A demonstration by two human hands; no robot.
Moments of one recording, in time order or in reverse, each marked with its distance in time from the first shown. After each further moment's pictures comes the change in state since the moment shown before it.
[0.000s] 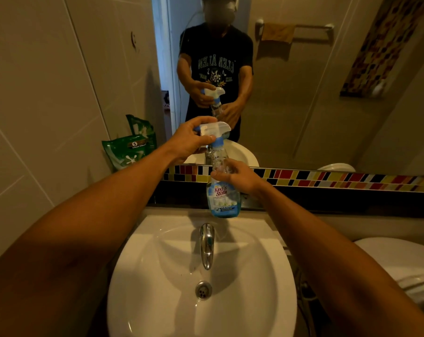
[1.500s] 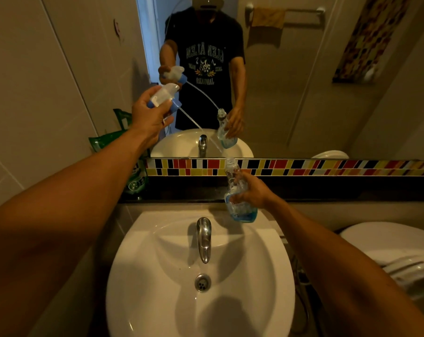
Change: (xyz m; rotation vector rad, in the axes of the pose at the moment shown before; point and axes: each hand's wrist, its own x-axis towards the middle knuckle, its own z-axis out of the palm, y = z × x) left_hand 0.007 0.018 -0.048 -0.312 0.419 0.060; right_hand -0.025 0.083 -0.026 -0.321 0.162 0.160
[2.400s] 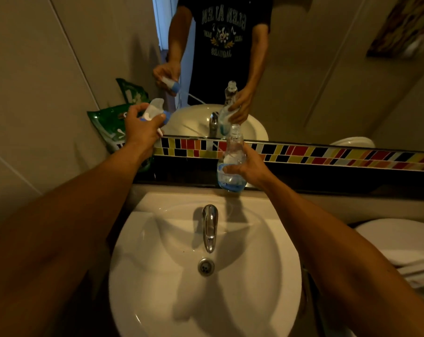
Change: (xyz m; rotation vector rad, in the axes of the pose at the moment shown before) left_hand 0.002 -0.087 -0.060 0.248 0.347 -0.048; right_hand 0.047 -0.029 0.023 0.286 0.032 -0.090
